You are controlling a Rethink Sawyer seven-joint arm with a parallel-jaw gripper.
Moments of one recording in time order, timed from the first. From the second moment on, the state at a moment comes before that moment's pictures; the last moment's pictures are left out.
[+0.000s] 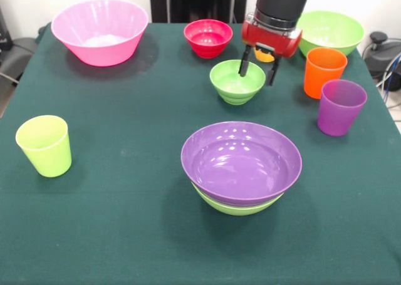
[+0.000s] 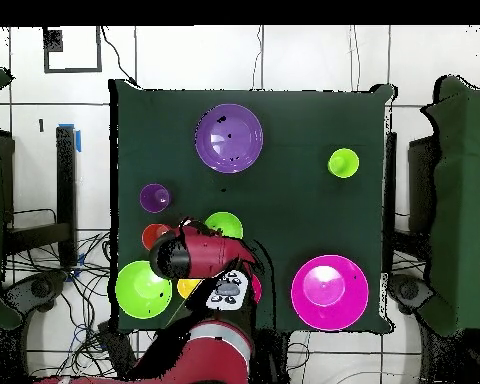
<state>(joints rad) 0.10 -0.47 -0.19 1.82 0.04 0.11 2.20</state>
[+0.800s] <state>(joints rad) 0.10 -0.40 -0.19 1.83 0.08 0.03 2.20</state>
